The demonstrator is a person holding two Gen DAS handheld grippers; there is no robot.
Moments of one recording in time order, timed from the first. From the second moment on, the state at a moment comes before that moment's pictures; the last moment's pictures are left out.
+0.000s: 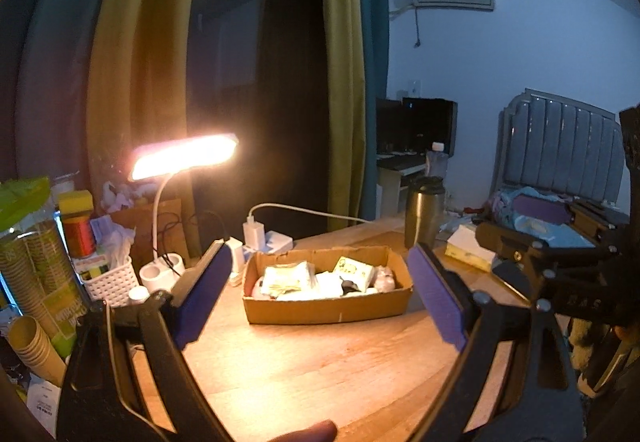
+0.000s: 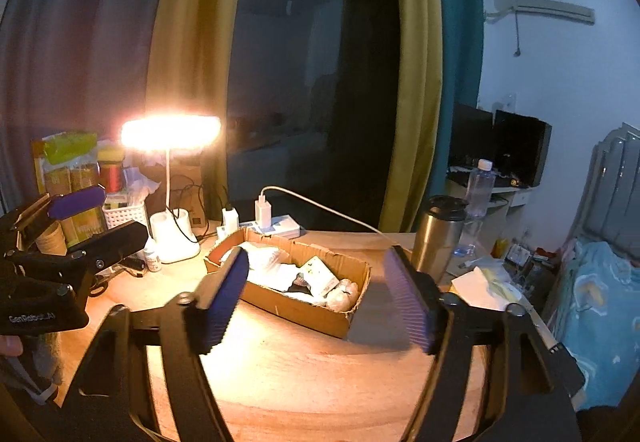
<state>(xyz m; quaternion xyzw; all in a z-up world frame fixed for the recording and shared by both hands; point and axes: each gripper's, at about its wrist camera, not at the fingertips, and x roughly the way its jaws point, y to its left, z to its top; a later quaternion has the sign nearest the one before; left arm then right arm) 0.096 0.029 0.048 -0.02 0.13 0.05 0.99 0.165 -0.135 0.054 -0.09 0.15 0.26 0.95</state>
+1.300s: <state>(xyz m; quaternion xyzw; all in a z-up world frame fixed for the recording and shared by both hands) 0.071 0.017 0.065 -0.01 0.11 0.07 0.99 0.132 -0.163 0.062 -0.08 0.13 0.24 0.96</state>
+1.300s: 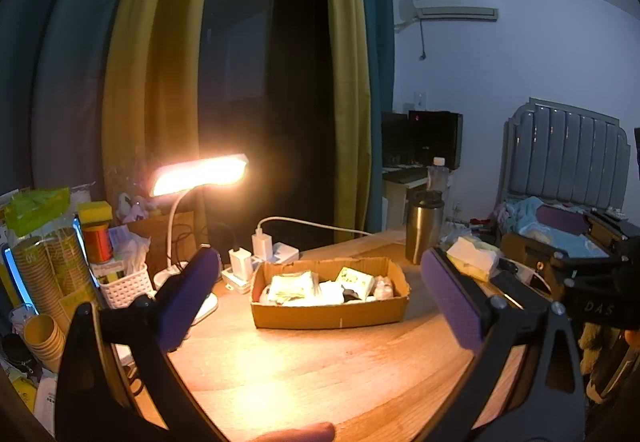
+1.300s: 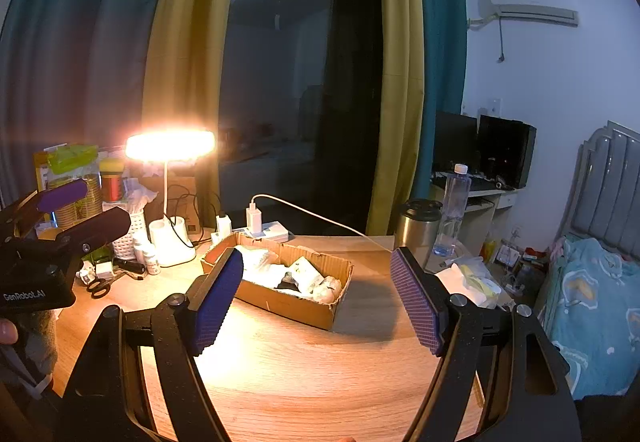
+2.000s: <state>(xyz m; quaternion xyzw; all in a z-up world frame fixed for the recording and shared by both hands) 0.071 0.014 0.066 -0.01 0.11 0.06 0.99 0.133 -0.164 0.062 -0.08 0.13 0.24 0.96</state>
